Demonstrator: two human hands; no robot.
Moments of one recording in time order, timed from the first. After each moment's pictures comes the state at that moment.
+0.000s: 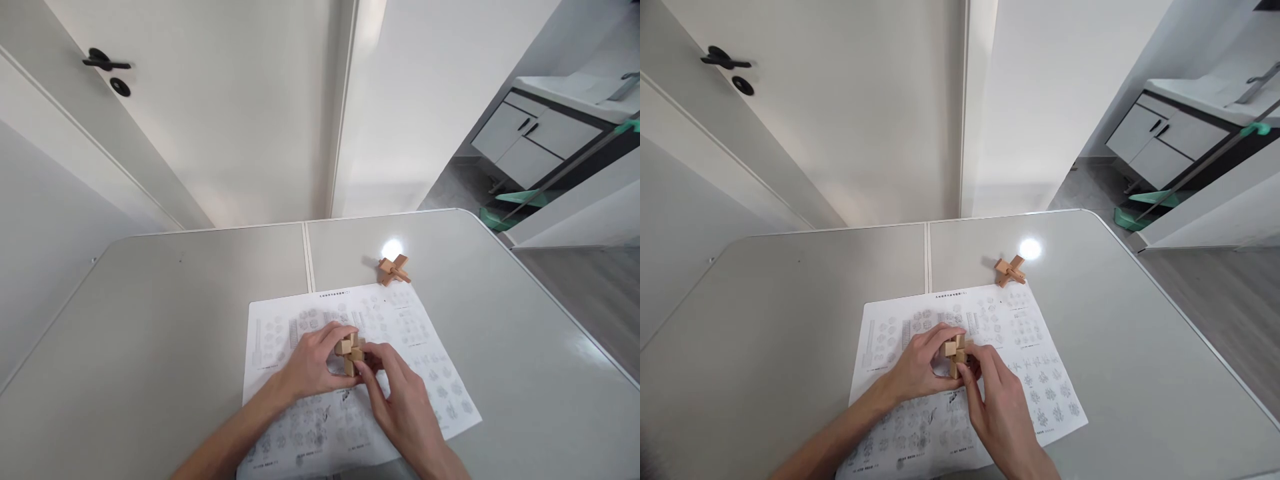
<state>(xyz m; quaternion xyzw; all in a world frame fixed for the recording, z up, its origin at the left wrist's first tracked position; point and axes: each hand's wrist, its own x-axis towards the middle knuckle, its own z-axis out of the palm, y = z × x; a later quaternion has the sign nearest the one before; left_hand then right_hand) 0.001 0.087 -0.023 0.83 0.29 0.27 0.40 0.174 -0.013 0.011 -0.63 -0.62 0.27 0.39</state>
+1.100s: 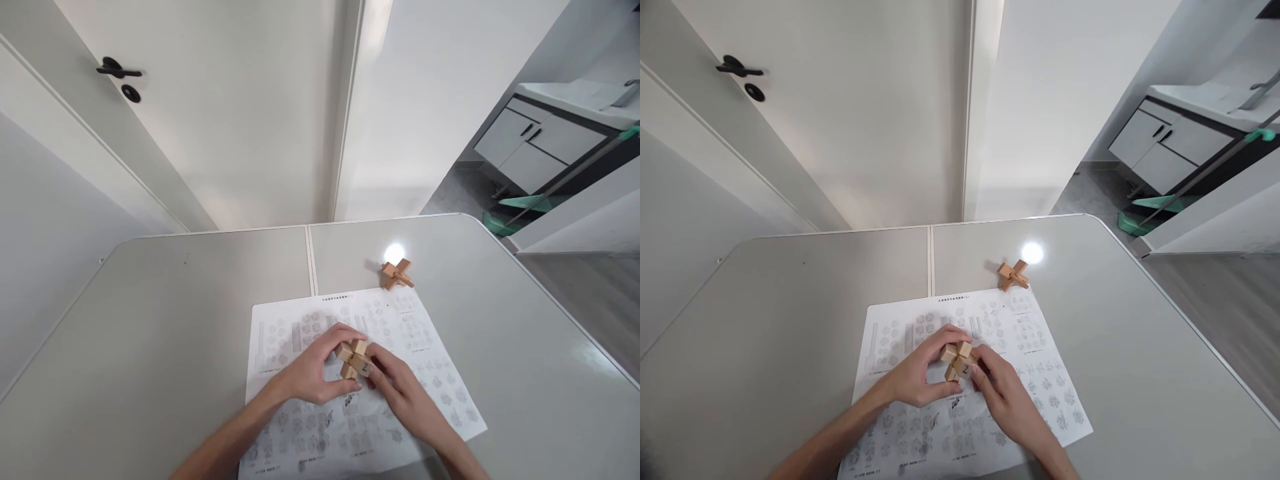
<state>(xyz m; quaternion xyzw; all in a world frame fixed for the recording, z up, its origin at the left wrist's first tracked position) -0.007 0.095 -0.008 0.75 0.18 0.25 0.59 0.198 0.003 -0.004 -0.54 -0.57 0.51 0.35</state>
